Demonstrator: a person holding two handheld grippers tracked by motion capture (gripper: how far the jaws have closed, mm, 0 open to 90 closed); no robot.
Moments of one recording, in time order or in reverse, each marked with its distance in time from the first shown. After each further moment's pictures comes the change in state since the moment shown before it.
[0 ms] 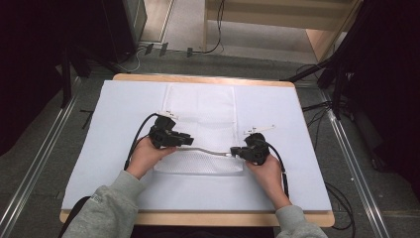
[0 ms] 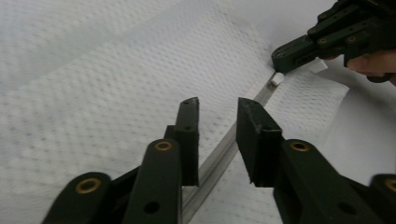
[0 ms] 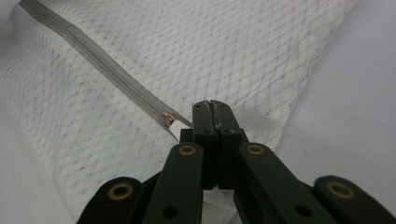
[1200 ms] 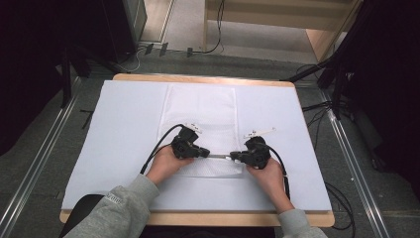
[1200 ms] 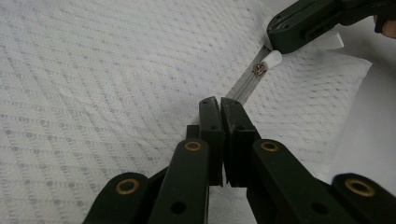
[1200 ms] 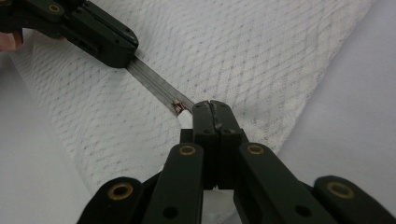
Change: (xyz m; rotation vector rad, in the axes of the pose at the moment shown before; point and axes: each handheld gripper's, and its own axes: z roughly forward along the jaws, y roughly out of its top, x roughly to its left) left arm -0.023 -0.005 0.061 0.128 -0.052 0.071; right arm 0.007 -0.007 -0.006 0.038 0.035 -0.008
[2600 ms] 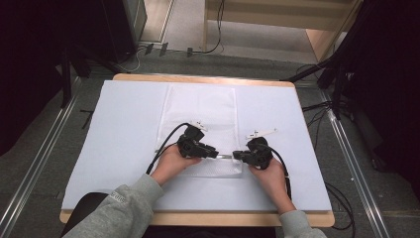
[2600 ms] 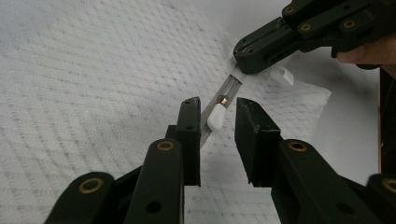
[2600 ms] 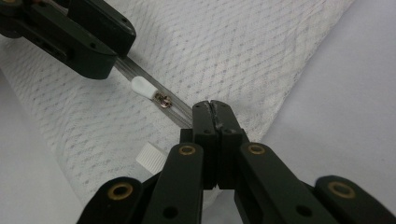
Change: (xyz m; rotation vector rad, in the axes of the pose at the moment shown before) left arm -0.013 0.015 0.007 -0.037 -0.063 -0.019; right arm -0.002 -0.003 -0.004 -0.021 -0.049 -0.040
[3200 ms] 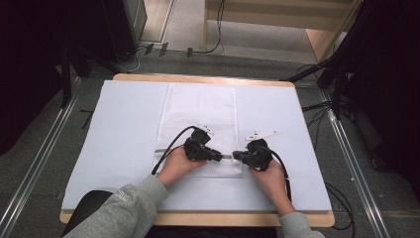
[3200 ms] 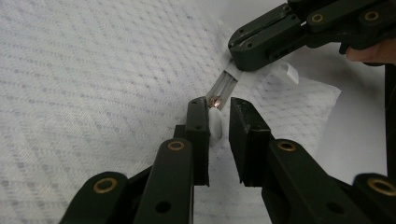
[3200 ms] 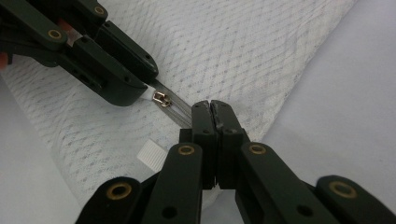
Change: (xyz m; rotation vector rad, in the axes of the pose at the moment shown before) left arm -0.004 0.001 0.021 0.027 -0.020 0.015; right arm 0.002 -0.004 0.000 -0.025 -0.018 -0.030
